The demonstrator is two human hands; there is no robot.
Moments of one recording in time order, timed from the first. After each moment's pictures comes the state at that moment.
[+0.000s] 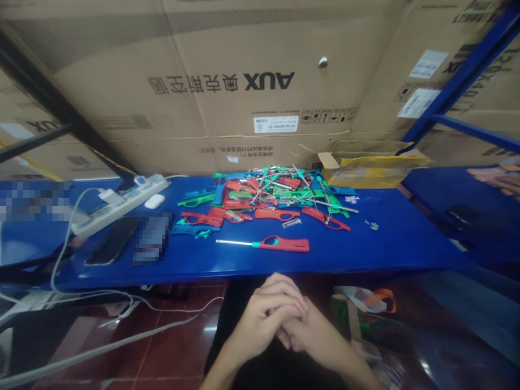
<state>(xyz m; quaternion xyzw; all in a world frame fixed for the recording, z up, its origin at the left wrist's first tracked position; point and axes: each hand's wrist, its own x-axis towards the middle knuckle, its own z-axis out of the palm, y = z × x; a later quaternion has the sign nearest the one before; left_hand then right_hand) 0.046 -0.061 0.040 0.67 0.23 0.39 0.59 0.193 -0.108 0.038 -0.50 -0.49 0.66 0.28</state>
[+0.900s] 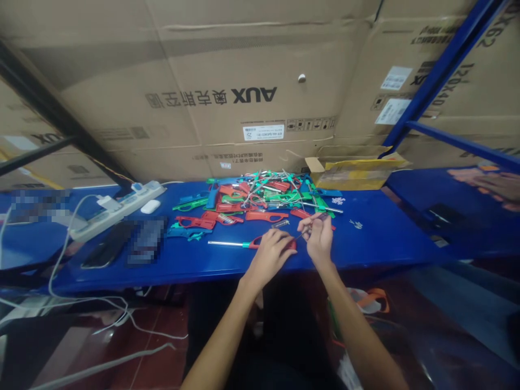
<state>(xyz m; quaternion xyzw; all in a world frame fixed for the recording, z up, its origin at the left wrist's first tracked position) 0.108 0.023 -0.001 0.88 0.31 0.31 0.18 0.271 0.014 0.003 -0.49 -0.49 0.22 0.69</state>
